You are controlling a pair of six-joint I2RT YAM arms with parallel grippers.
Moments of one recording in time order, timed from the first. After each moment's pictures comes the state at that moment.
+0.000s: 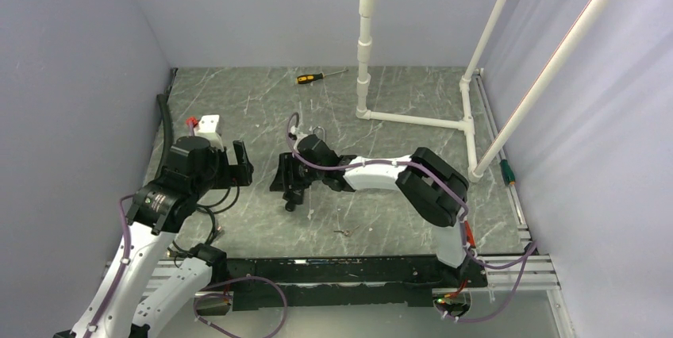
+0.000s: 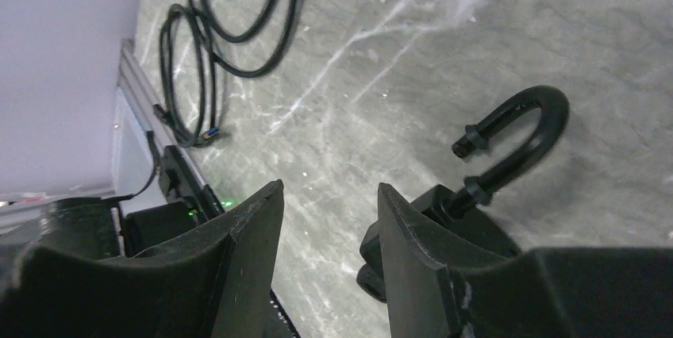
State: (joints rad) left arm -0.35 0.71 0.97 -0.89 -0.13 -0.33; right arm 0.96 1.95 1.17 0.21 -0.29 0.79
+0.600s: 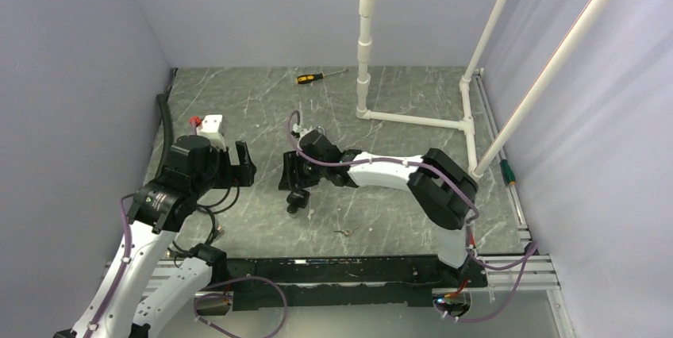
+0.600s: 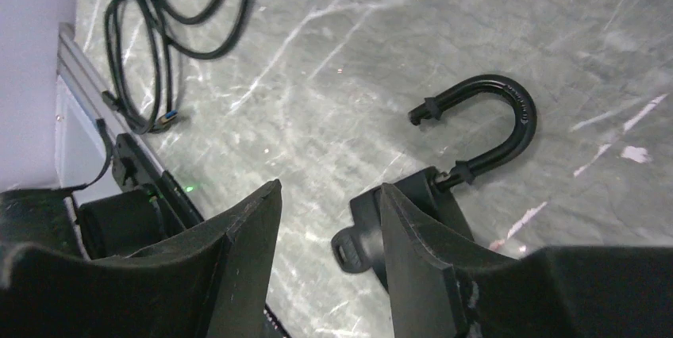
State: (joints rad) left arm -0.35 0.72 0.97 -0.88 -0.10 -0.32; right arm 0.95 1.93 1.19 0.04 -0.23 0.71
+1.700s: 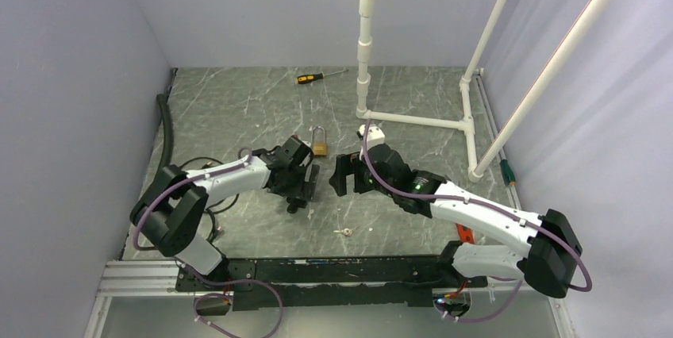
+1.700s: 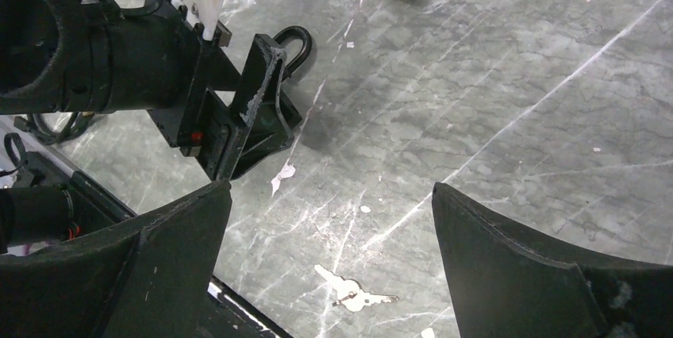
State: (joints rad) left arm -0.69 1.54 0.88 -0.50 -0.05 -0.45; right arm 0.91 1.15 0.78 -0.20 0.16 0.54
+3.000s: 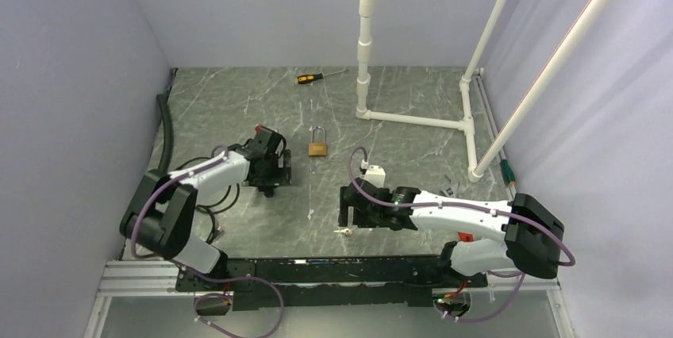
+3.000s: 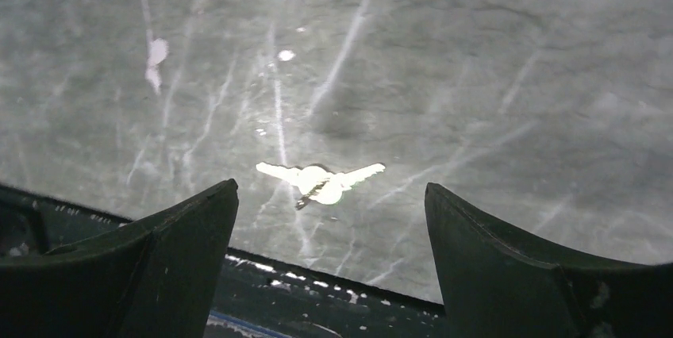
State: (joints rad) left arm -0.45 1.53 0.83 -0.45 -0.17 -0.47; right arm 1.08 1.28 0.70 -0.45 0.25 1.01
